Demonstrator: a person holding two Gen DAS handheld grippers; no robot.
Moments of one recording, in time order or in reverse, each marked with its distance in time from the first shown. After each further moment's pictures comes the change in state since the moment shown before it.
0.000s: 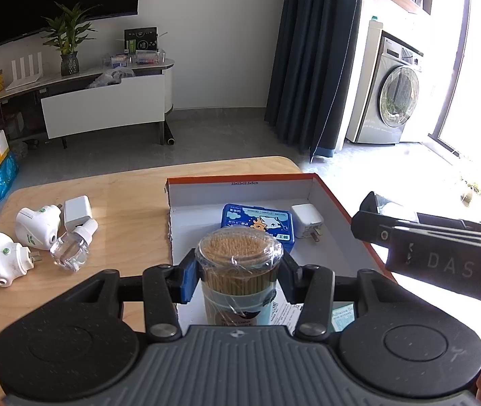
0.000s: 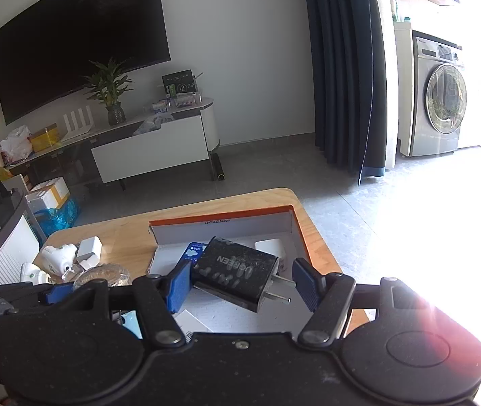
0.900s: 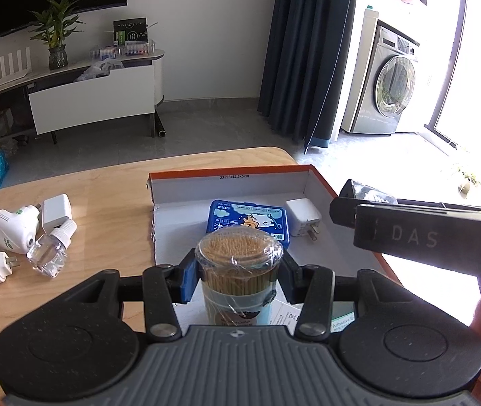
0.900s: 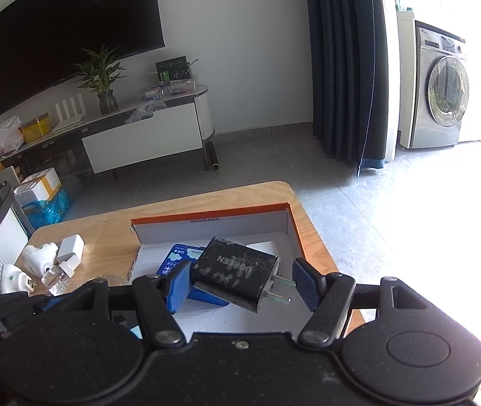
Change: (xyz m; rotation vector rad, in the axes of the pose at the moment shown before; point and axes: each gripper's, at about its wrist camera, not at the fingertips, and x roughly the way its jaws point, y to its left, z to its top) left arm 0.028 -0.007 0.004 0.013 0.034 -0.020; right arm 0.041 -0.004 0.011 -0.007 0.046 -0.018
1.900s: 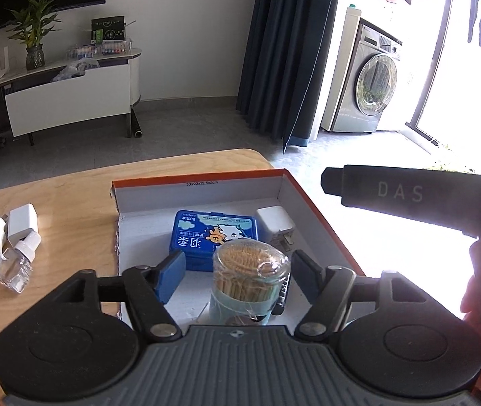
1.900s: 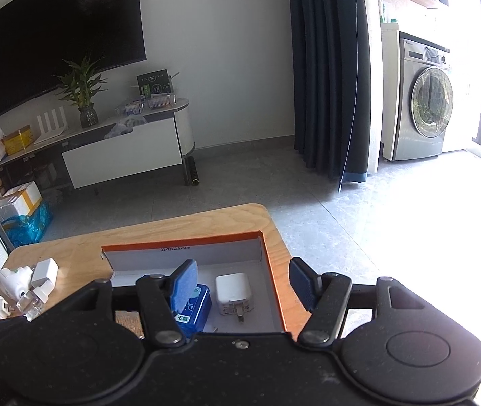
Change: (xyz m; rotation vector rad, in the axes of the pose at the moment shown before) left arm 0.014 -0.015 0.009 0.010 -0.003 -0.068; right arm 0.008 -0.018 0.019 0.012 -0.054 -0.063
